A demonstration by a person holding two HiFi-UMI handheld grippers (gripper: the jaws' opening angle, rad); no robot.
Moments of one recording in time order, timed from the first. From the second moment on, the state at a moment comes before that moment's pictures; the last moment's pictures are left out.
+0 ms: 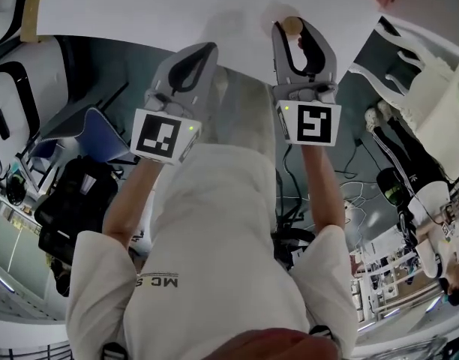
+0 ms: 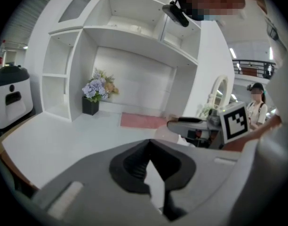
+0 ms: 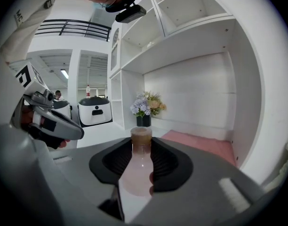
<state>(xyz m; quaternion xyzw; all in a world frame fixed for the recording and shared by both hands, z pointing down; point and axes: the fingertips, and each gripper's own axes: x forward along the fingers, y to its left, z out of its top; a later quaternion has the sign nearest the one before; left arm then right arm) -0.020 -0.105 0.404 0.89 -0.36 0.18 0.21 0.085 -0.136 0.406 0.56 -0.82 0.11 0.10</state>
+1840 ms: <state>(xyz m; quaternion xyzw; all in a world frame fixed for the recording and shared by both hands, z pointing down) -0.002 -0.079 0.232 0.91 -0.36 0.12 0.15 0.117 -0.069 0.217 0.56 -0.82 0.09 0.09</state>
